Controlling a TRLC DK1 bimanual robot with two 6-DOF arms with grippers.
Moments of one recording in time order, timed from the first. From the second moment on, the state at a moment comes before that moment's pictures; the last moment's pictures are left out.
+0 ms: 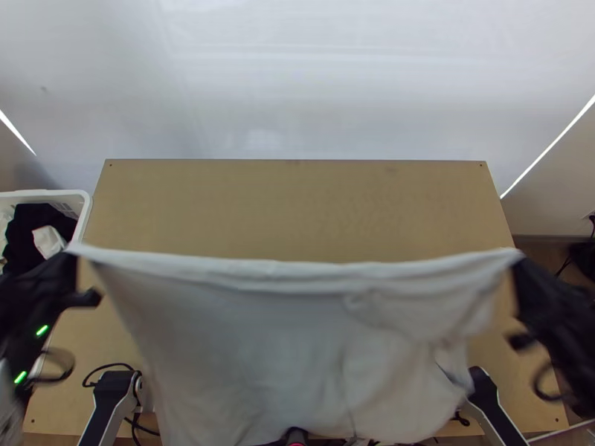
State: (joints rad) left arm 0.05 0.50 1.15 -0.80 0.07 -0.16; right arm 0.31 0.40 1.09 -0.56 -0.12 0.30
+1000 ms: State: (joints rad) left arm 0.02 1.63 1.16 -0.06 0.05 -0.11; right arm 0.13 1.38 1.03 -0.15 -0.12 0.36
